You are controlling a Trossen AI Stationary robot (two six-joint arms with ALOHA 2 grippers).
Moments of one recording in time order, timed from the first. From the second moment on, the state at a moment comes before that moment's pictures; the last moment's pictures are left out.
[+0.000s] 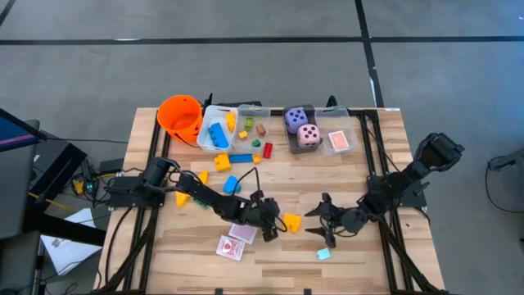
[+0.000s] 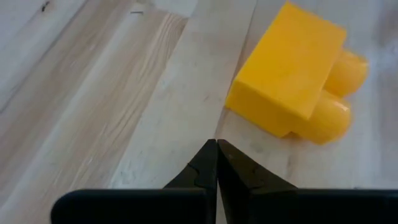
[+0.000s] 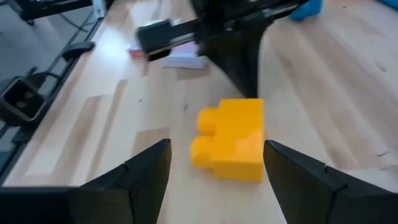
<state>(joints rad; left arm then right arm) -0.31 2.10 1.21 0.02 -0.40 -0.50 0.67 1.43 0.33 0.55 0.52 0.54</state>
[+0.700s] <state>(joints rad) -0.31 2.10 1.22 0.00 -0.39 -0.47 0.67 1.43 0.33 0.50 0.58 0.65</state>
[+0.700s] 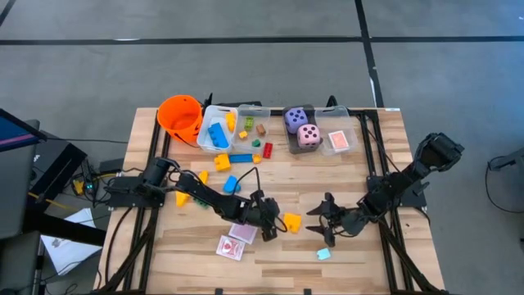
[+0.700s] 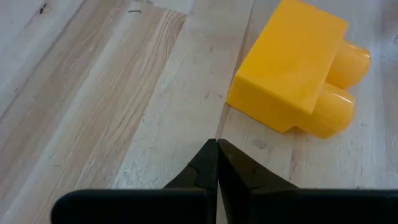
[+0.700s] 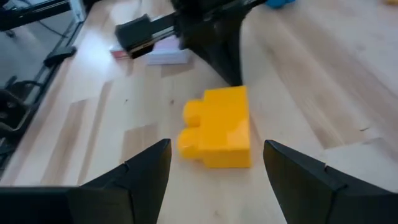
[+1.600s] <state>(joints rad) -0.26 2.06 1.21 -0.02 -0.39 -0.42 0.67 1.43 0.33 0.45 0.66 0.73</state>
